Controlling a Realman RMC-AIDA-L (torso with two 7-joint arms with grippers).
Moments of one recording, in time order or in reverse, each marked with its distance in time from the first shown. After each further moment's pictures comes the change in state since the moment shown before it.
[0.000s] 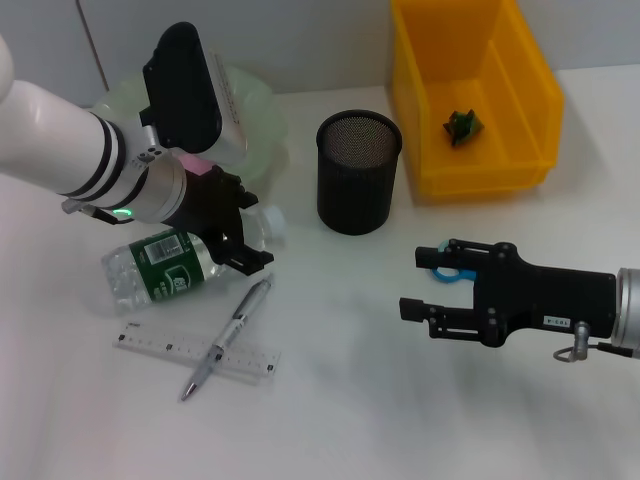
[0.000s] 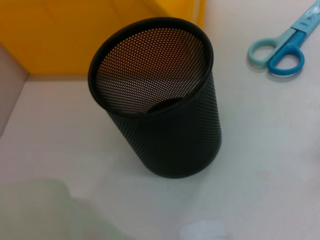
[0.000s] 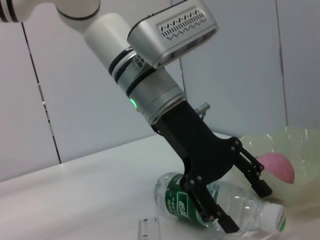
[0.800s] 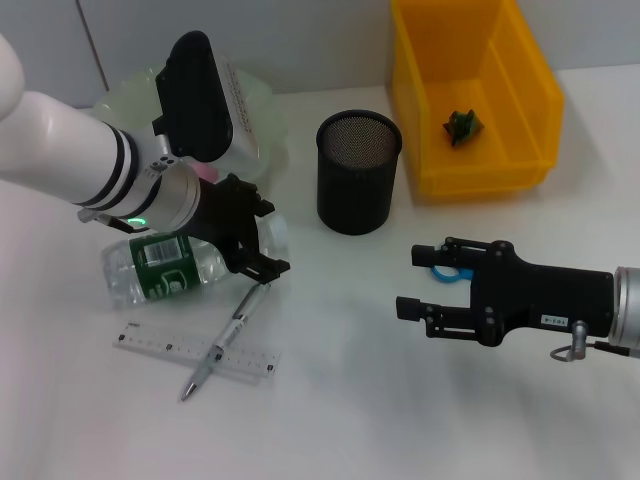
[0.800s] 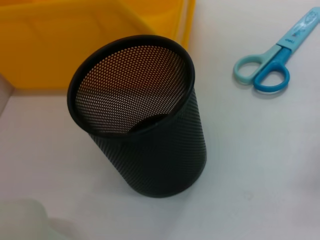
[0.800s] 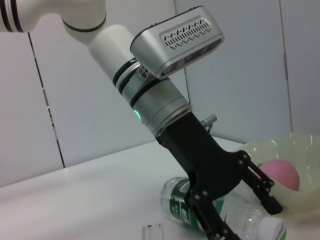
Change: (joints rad) left arm -0.001 0.000 0.043 -0.024 -0.074 -0.016 0.021; right arm 0.003 0.003 0.000 0.000 0.005 -0.011 -0.004
